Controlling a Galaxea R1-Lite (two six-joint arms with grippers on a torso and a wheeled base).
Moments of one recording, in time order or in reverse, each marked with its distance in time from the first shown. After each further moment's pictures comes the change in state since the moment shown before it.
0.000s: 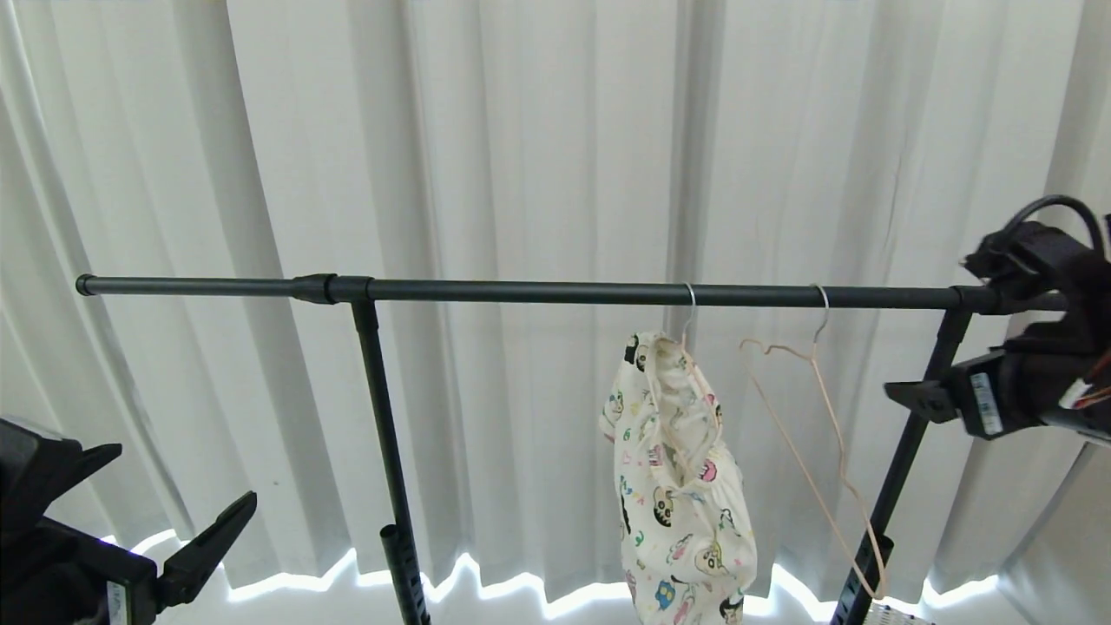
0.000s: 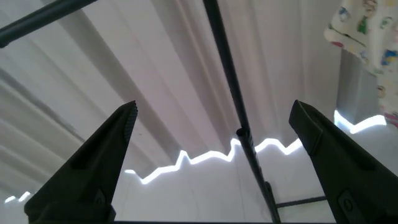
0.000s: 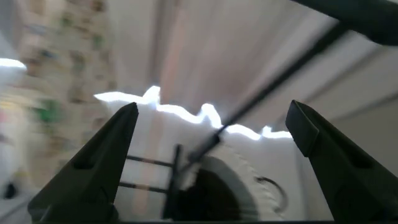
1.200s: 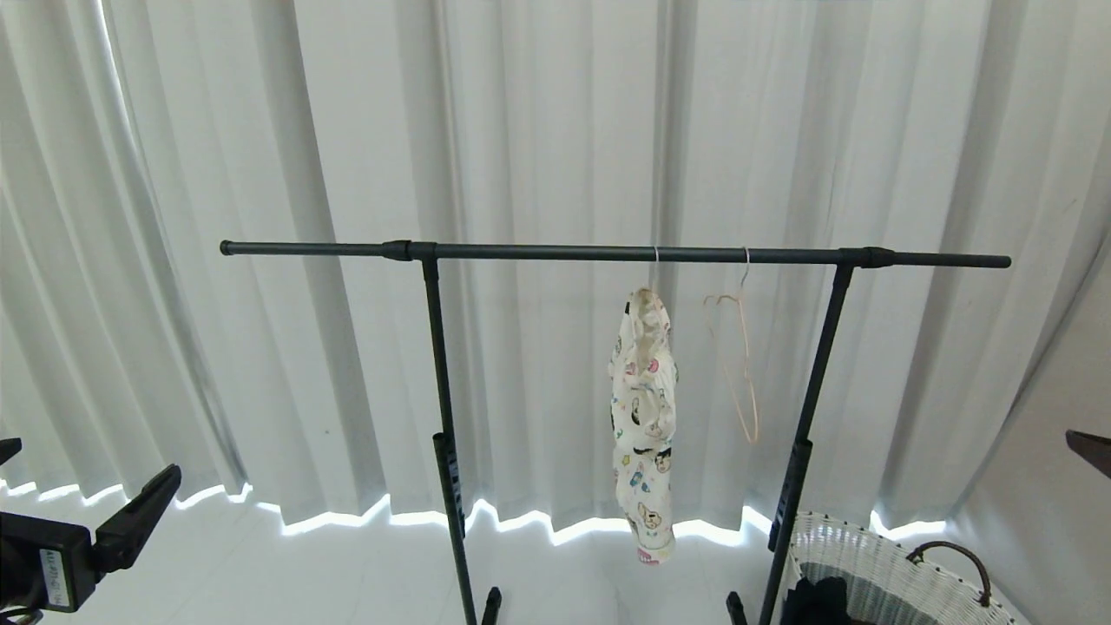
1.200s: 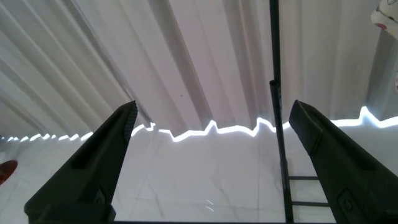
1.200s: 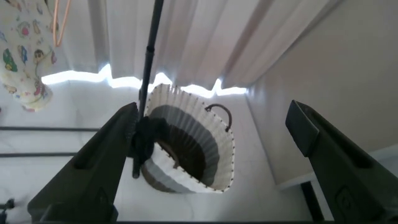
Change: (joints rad) left arm 0.213 -0.032 -0.022 0.000 -0.007 -0.001; right arm -0.295 -0.330 0.254 -0.064 0.049 -0.112
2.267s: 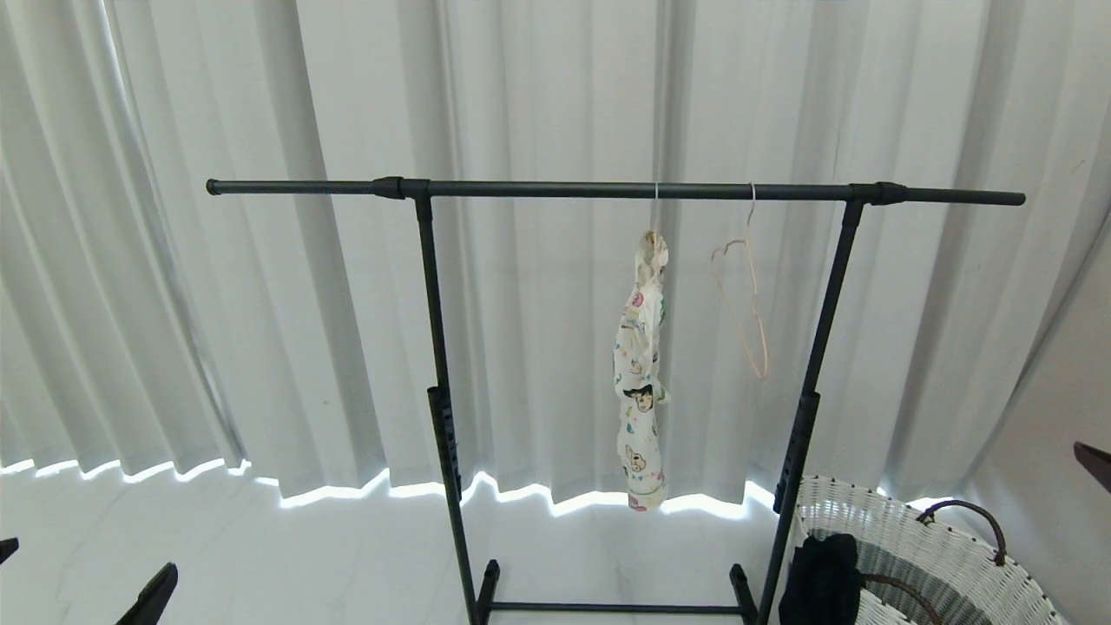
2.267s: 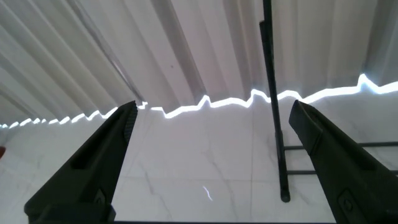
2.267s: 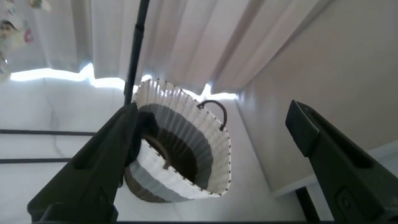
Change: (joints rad) left arm -0.004 -0.191 0.218 0.008 -0.001 -0.003; right arm -0.046 -0.050 0.157 -0.190 0.000 -0.086
